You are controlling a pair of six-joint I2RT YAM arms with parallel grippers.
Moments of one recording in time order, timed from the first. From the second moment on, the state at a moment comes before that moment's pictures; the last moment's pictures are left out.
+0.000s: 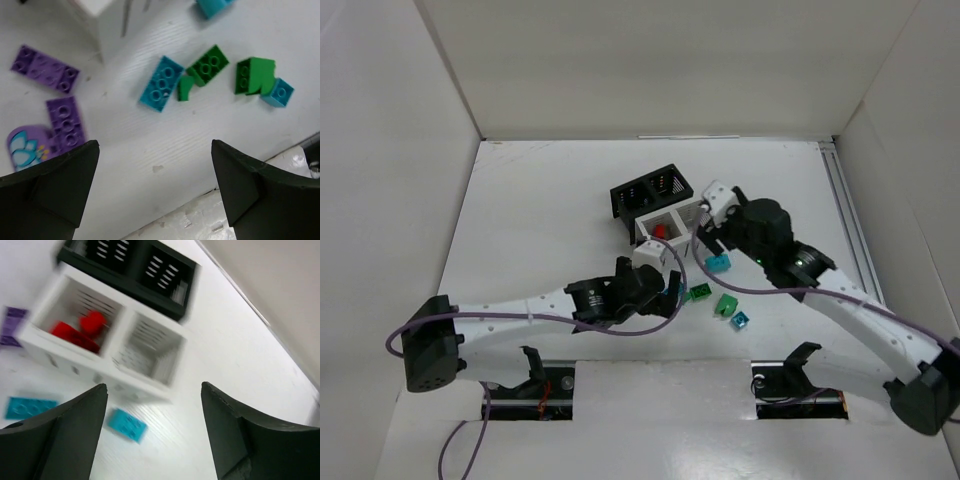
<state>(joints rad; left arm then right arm) -1.19 1.20 0.81 -0.39 -0.45 -0.73 0.71 1.13 0.95 -0.20 0.11 -0.41</state>
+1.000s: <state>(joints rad) -1.20 1.85 1.12 -0.11 -0.25 -0.20 0.47 0.60 0.72 -0.55 0.09 -0.35</state>
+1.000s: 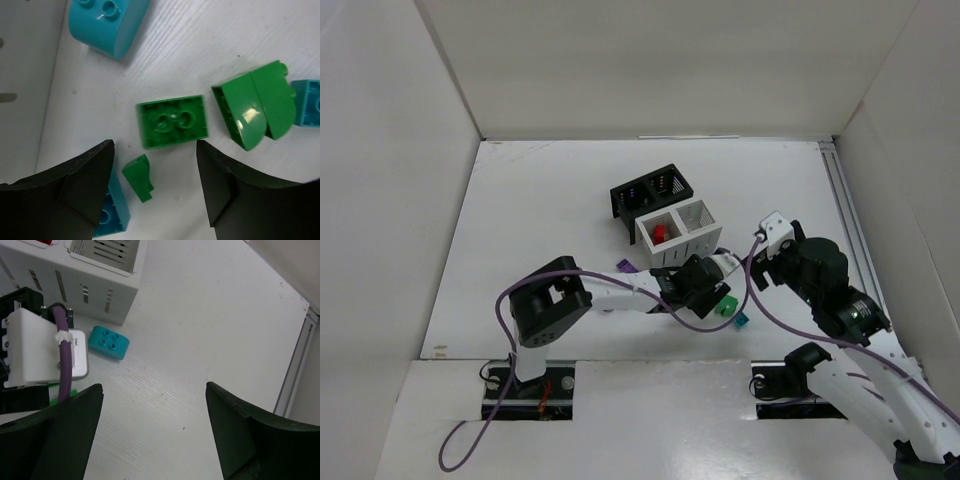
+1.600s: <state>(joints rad) -1.17 1.94 1.19 -0.09 -0.16 -0.11 0.46 0.61 0.72 -0.55 0.09 -0.35</state>
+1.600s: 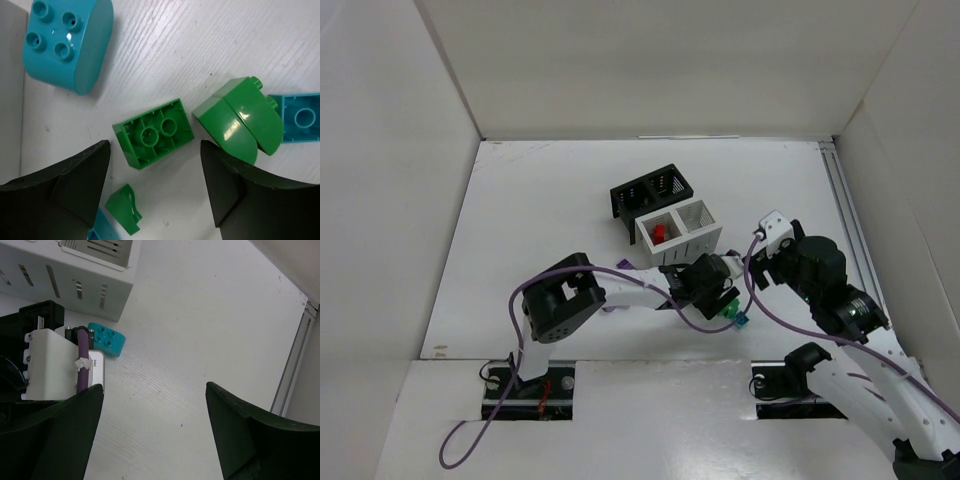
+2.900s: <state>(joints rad) -0.96 1.71 1.38 -0.14 -0.29 -0.19 0.46 0.37 0.75 -0.67 0.34 -0.24</state>
